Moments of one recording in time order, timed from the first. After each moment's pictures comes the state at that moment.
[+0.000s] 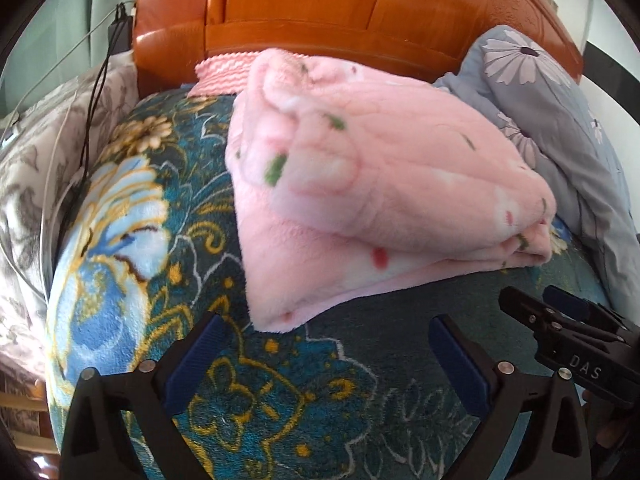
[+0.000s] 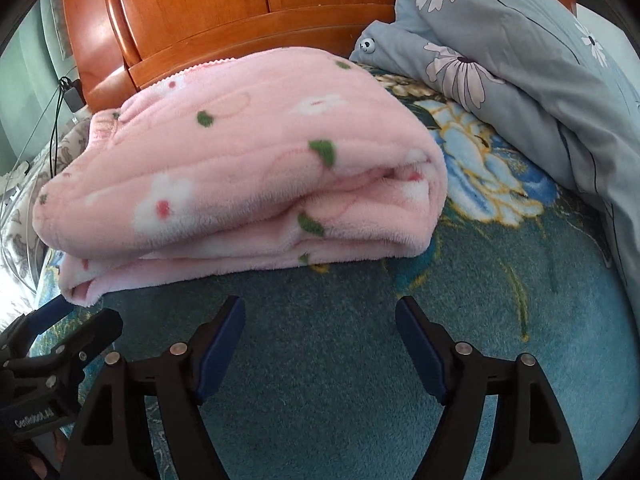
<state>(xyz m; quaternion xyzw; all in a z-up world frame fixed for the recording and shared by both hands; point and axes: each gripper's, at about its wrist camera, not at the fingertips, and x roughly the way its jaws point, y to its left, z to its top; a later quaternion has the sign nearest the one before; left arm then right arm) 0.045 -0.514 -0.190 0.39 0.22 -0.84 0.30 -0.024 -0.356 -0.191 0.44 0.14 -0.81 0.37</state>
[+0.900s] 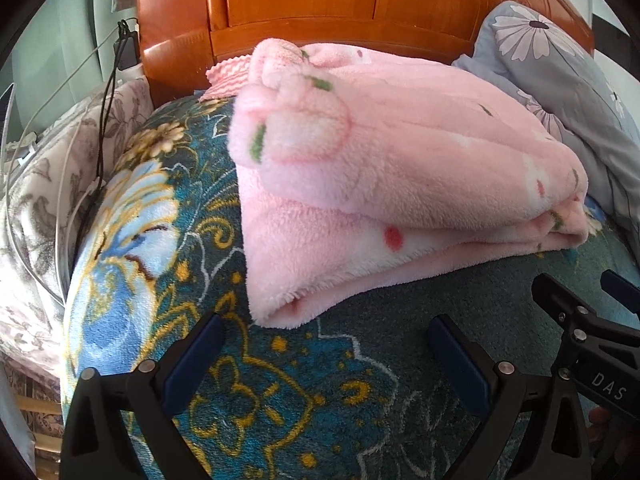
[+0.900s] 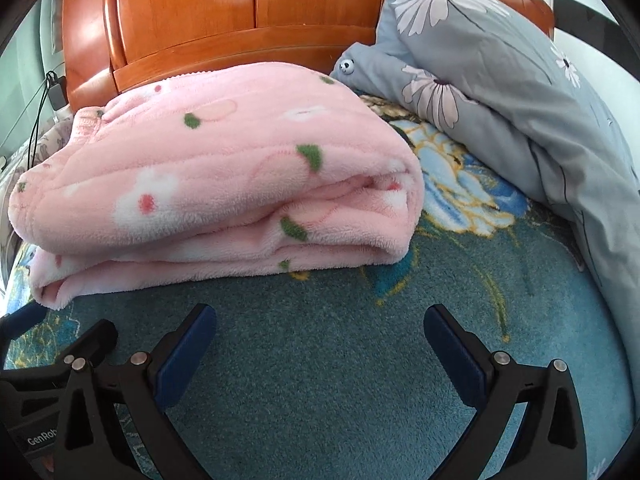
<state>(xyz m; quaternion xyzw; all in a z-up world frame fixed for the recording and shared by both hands) 0.042 -0.497 -0.199 0.40 0.17 -0.83 0.34 0.000 -0.356 -0.192 0.38 0.16 -0.85 0.32</state>
